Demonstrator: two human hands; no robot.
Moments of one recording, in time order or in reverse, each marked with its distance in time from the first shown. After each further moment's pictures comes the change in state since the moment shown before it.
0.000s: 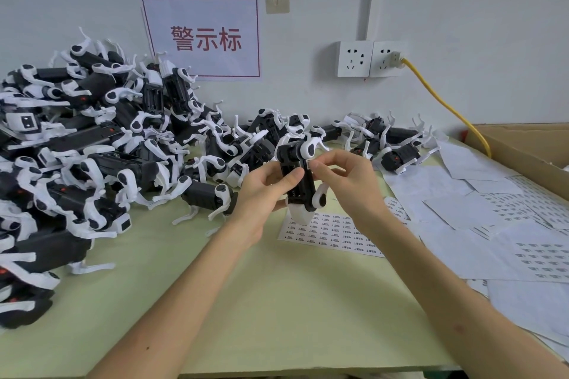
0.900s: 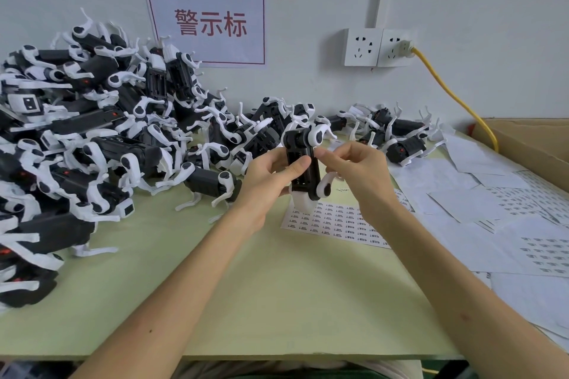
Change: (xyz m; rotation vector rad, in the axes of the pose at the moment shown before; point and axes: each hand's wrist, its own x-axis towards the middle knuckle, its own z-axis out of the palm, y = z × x) left_hand -0.002 0.002 0.000 0.036 -0.024 0.043; right_hand 0.004 0.006 -0.003 0.056 0.088 0.127
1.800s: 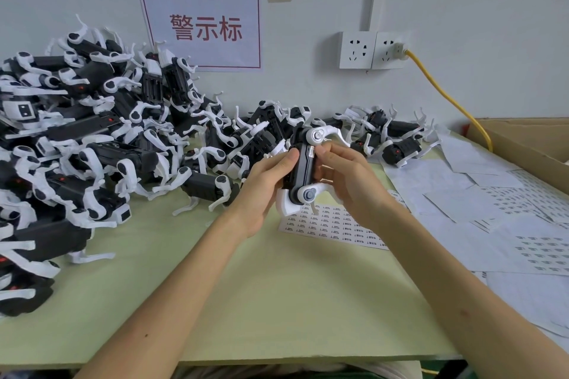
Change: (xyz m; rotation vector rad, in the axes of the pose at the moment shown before) left_hand -0.003 0.007 -0.001 -0.164 -0.166 -0.055; right_hand 0.000 -0.003 -0.001 0.234 -0.376 0.062
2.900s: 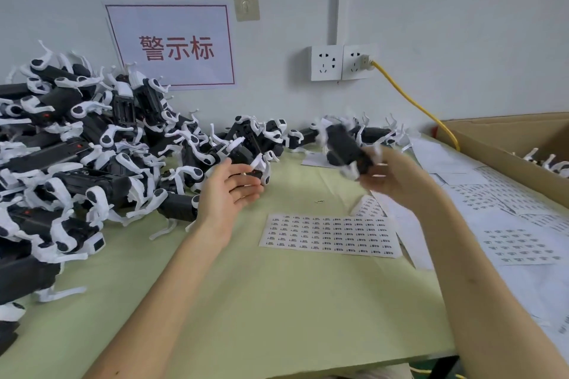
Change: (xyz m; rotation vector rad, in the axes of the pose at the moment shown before) left_hand 0.008 0.006 -0.012 -0.070 0.394 -0.029; right_hand -0.002 -0.028 -0.103 0.146 0.508 0.234
